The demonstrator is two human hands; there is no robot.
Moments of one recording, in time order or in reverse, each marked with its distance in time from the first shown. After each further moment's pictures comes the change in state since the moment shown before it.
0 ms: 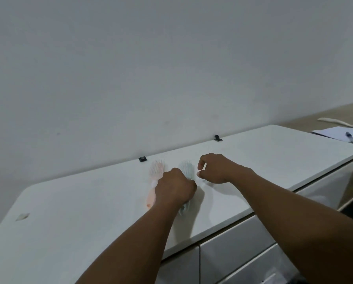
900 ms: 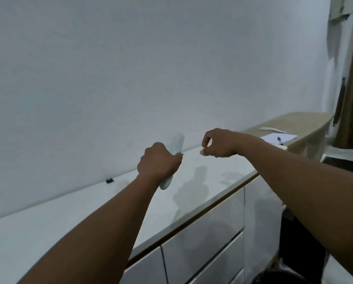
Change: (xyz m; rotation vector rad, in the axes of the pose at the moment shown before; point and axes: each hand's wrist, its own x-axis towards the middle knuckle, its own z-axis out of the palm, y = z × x) left_hand -0.038 0.107 -0.057 -0.107 0.129 0.232; right_hand -0.125 0.039 -0.140 0.009 0.183 0.149
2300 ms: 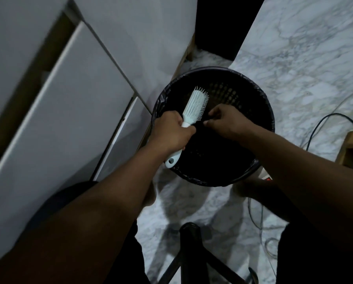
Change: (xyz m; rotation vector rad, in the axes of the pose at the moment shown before) left_hand -0.198 -0.073 0.591 -0.172 -1.111 -0.155; right_hand -0.112 0.492 0.445 0.505 -0.238 0.967
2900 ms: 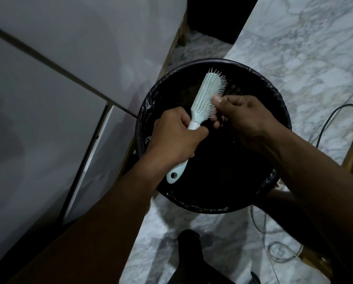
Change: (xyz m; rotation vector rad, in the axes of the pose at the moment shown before) left_hand 0.044 0.012 0.022 -0.125 -0.079 0.005; right_hand 0.032 0.006 -0.015 0.826 -0.094 -0.011
